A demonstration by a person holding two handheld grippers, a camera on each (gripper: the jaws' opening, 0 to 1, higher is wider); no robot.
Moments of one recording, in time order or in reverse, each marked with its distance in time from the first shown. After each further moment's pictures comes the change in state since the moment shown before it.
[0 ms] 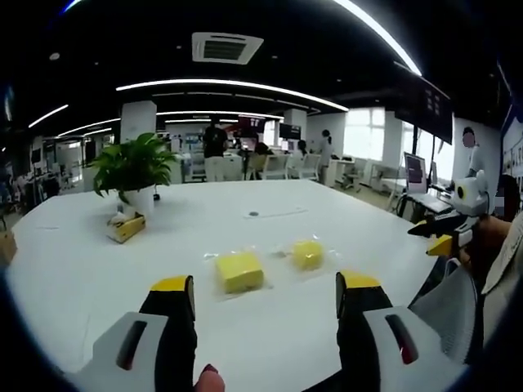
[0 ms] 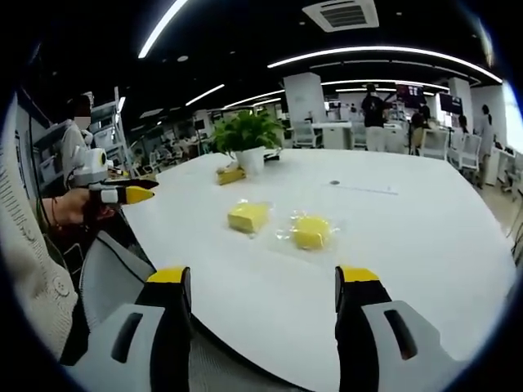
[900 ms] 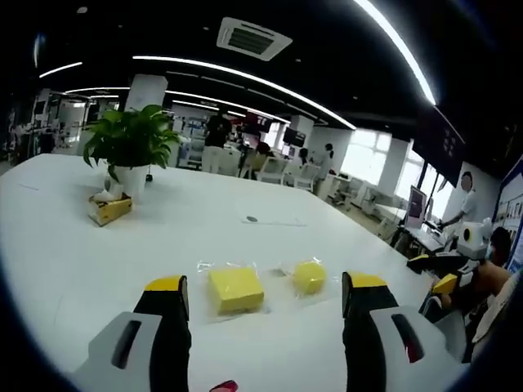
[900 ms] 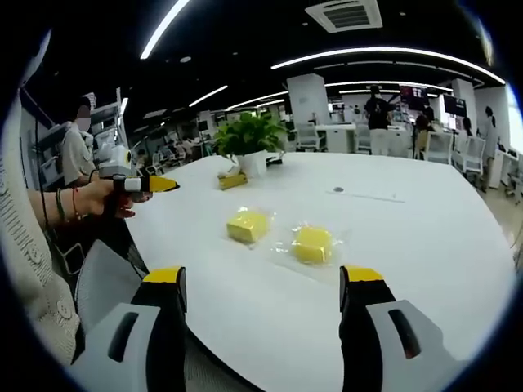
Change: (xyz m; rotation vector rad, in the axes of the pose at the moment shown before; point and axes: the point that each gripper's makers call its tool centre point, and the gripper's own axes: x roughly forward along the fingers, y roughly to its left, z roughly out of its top) left arm 0.066 0.040 0.016 -0.199 0.001 -0.087; right arm 0.024 -0.002 0.023 -0.023 -0.008 0.023
